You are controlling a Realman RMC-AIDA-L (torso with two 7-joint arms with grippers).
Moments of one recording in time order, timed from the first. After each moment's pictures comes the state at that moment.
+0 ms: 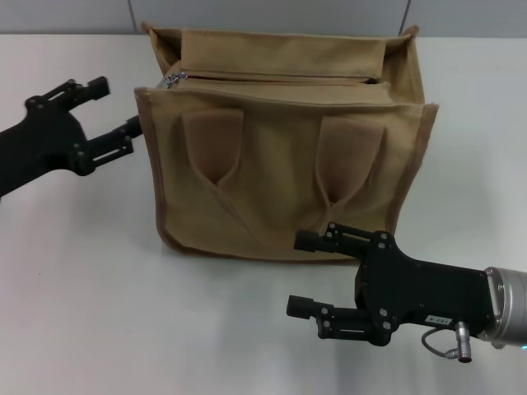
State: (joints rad) left arm -0.33 -2.07 0.68 0.66 1.63 1.48 -1.04; right arm 0.53 2.09 -0.70 -0.08 -1.90 -1.76 0.72
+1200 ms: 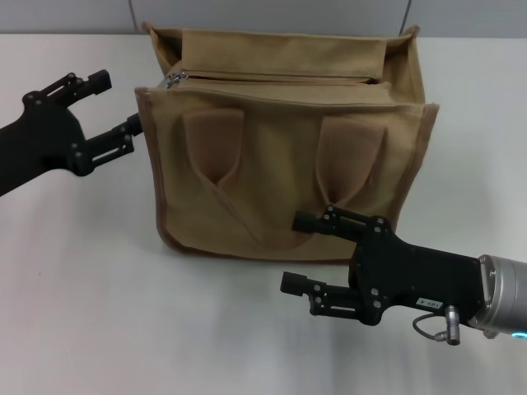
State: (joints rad) left arm -0.29 -2.06 0.81 0.69 1.50 1.48 -1.02; right arm 0.55 2.09 -0.65 -0.06 -1.90 -1.72 0.72
